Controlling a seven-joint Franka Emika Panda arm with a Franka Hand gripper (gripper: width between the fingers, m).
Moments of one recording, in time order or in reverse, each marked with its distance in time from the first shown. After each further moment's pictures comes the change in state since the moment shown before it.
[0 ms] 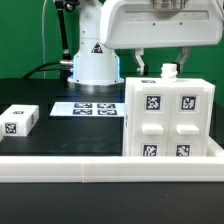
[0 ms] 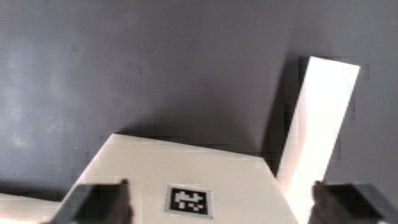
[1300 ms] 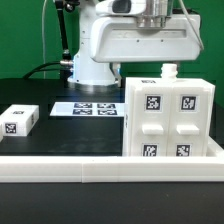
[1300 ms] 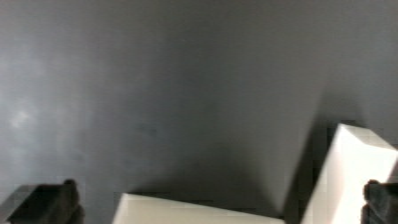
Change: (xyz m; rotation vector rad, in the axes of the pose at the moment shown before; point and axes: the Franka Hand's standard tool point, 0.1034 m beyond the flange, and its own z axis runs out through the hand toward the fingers) arm -0.052 0.016 0.033 -0.027 0.099 -0.022
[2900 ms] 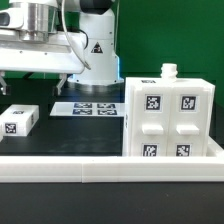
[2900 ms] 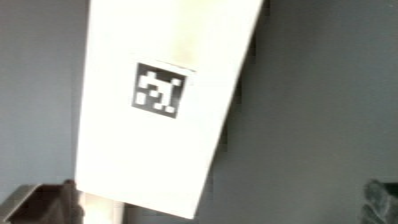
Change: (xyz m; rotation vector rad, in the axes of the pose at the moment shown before) arm -0.110 0.188 0.023 -0.092 0.022 -0.012
